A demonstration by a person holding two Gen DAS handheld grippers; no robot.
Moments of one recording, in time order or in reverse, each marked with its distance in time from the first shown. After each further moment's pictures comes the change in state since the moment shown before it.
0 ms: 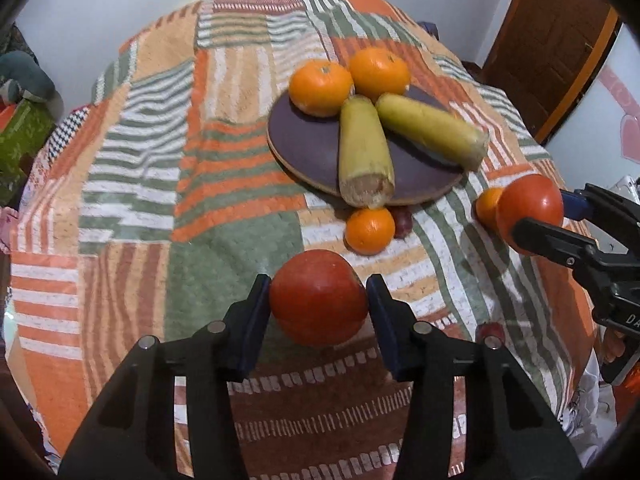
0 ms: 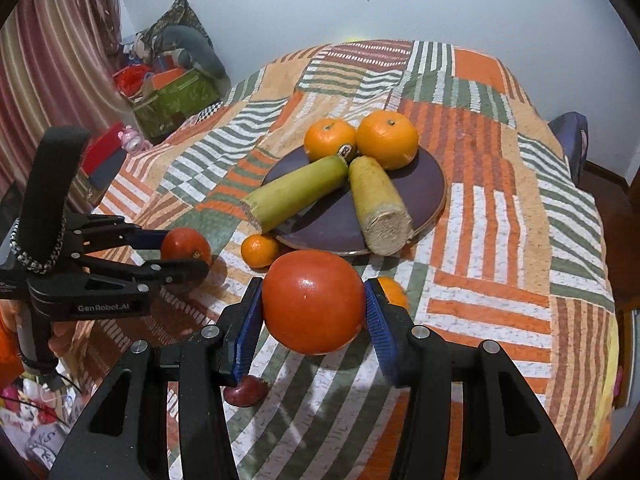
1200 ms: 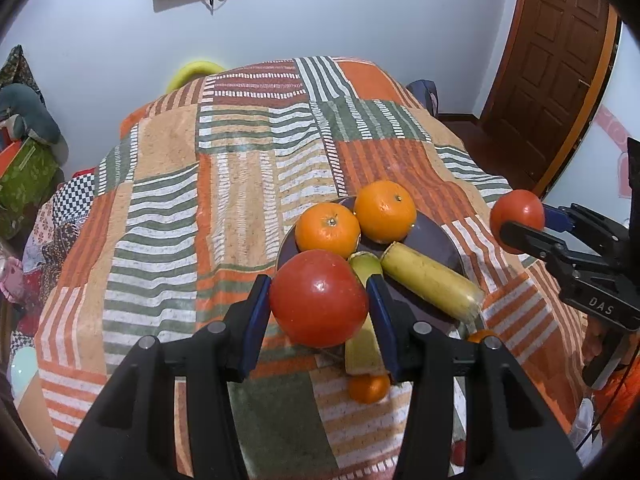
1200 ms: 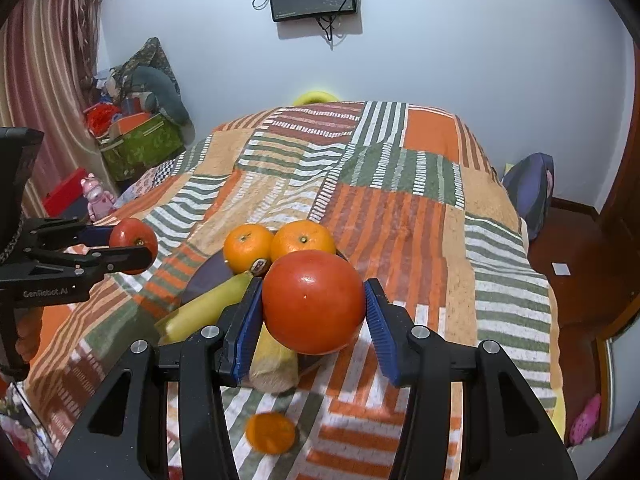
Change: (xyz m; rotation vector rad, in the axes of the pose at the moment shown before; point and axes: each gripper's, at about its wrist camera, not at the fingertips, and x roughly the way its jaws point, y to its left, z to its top) left arm -0.016 0.005 0.096 0.006 -0.190 -0.004; right arm -0.005 -0.052 0.070 -0.005 -0.164 -0.128
